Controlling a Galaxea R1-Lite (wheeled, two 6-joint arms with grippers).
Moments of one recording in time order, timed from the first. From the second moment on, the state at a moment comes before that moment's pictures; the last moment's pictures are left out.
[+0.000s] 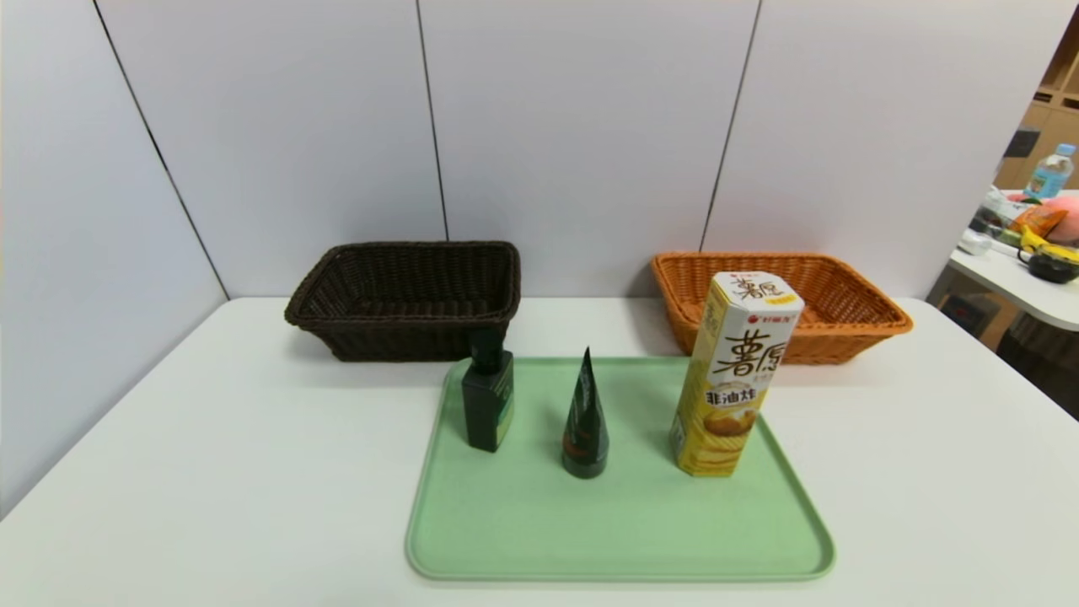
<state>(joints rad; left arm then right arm) 0.00 0.00 0.00 0.00 0.00 0.01 0.00 0.00 0.00 0.00 0.00 0.00</state>
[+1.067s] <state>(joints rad) 0.00 0.00 0.00 0.00 0.00 0.02 0.00 0.00 0.00 0.00 0.00 -0.02</state>
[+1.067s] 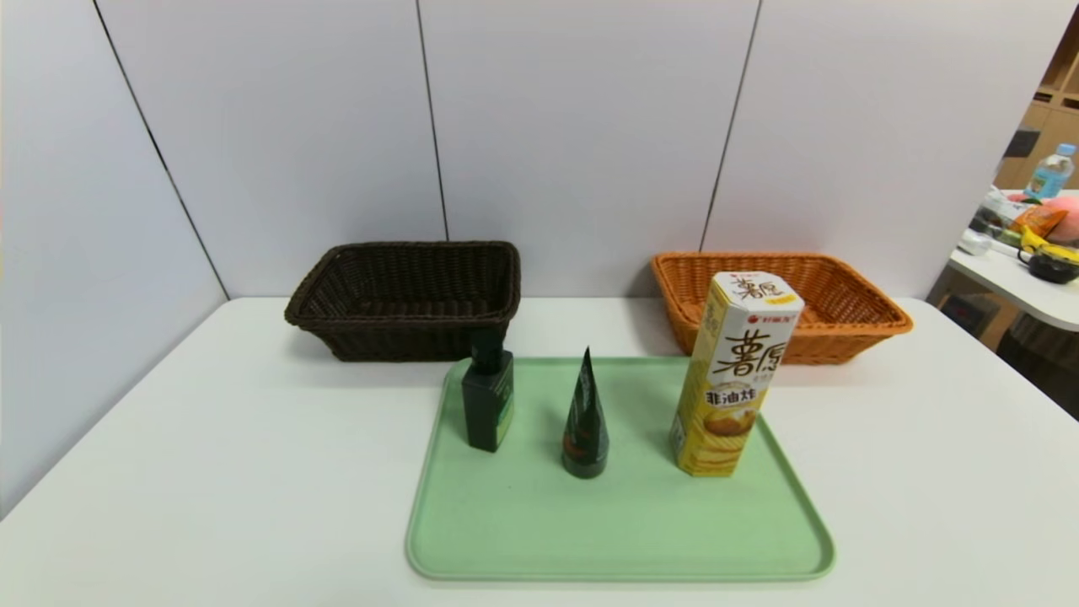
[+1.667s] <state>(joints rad) 0.00 0.13 -0.22 0.13 -0.10 0.03 0.01 0.12 -0.32 0.29 0.13 -0.04</state>
